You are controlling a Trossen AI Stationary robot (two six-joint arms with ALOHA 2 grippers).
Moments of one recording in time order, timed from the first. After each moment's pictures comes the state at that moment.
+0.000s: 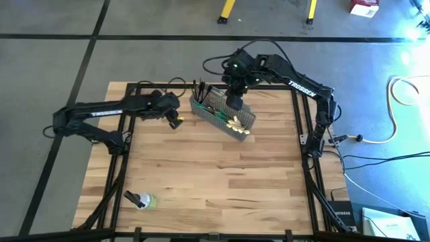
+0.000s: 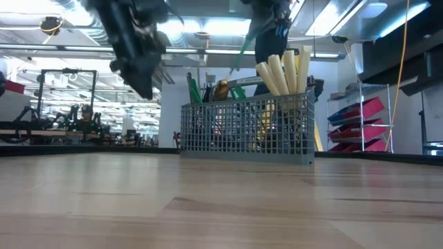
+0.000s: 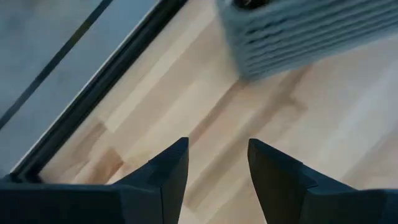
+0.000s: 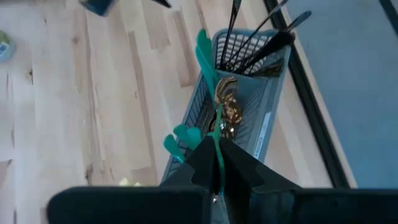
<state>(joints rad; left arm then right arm) 0.34 1.27 0.96 -0.75 -0.45 -0.22 -0.39 1.82 2.10 -1.26 -0.14 -0.09</state>
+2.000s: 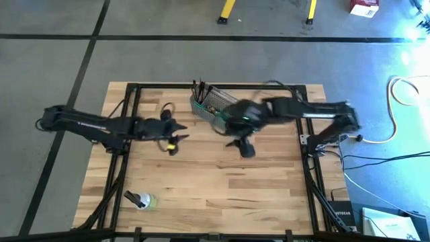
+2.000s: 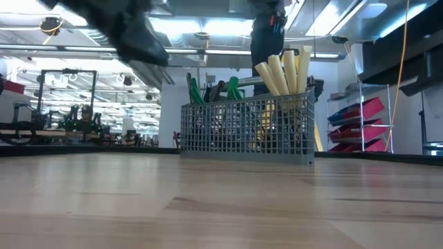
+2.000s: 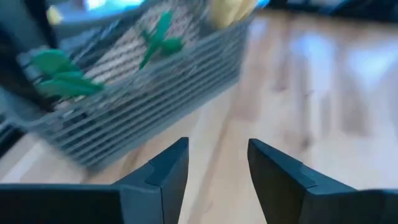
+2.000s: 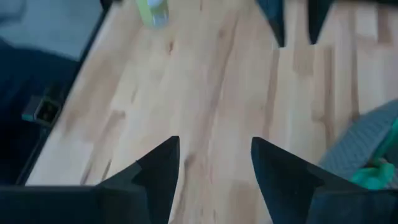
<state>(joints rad) -0.07 1.00 0.64 -0.15 -0.36 -0.17 0.02 1.55 1.60 -0.88 -0.21 -0.11</state>
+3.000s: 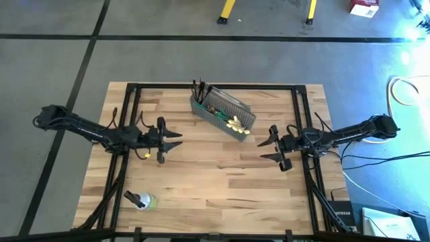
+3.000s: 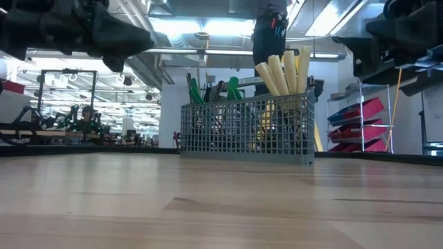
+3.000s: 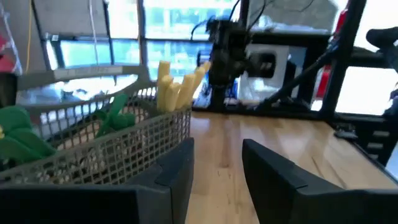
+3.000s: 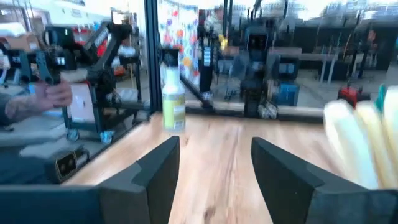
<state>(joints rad) -0.17 0.86 0.15 0.74 -0.29 -0.02 0.14 0.60 0.01 0.64 -0.11 0.02</state>
